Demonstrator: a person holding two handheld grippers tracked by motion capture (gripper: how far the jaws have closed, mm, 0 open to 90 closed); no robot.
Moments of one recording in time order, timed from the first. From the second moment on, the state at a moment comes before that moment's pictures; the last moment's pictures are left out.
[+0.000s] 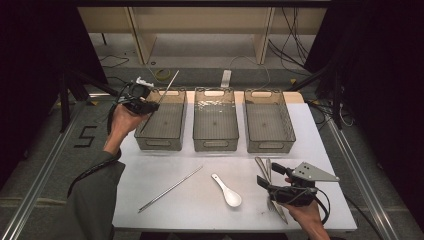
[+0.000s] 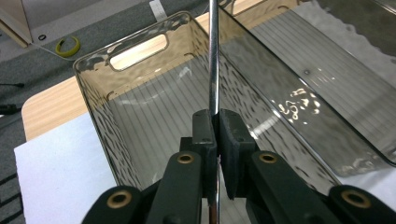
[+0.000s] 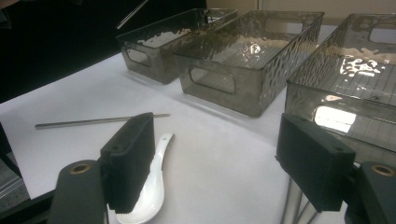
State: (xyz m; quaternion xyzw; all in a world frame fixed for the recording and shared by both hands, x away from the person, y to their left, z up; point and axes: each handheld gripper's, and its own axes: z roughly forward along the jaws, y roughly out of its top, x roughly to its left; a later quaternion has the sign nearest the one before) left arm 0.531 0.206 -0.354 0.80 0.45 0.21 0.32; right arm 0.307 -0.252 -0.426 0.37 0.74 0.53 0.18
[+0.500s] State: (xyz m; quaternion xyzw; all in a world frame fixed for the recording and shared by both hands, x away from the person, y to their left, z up) left arm 0.539 0.213 -0.368 0.79 0.47 0.21 0.32; right arm 0.308 -0.251 -0.427 0.37 0.74 0.53 0.17
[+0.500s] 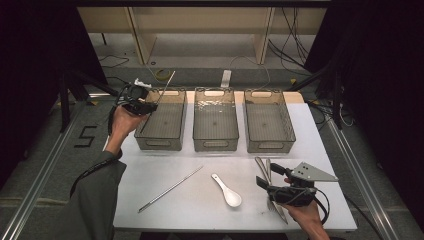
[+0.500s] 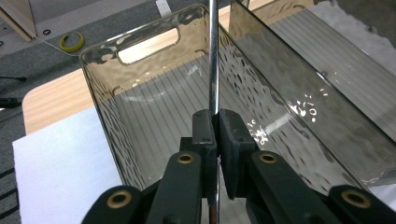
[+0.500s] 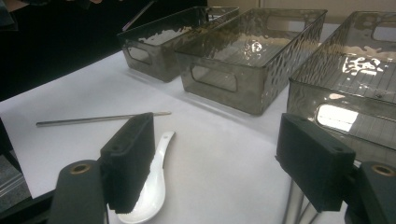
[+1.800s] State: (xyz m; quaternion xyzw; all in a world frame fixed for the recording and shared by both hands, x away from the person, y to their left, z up) left arm 0.536 0.210 -0.401 0.79 0.50 0.18 0.31; right arm 0.308 -0.251 -0.427 0.37 0.74 0.53 0.17
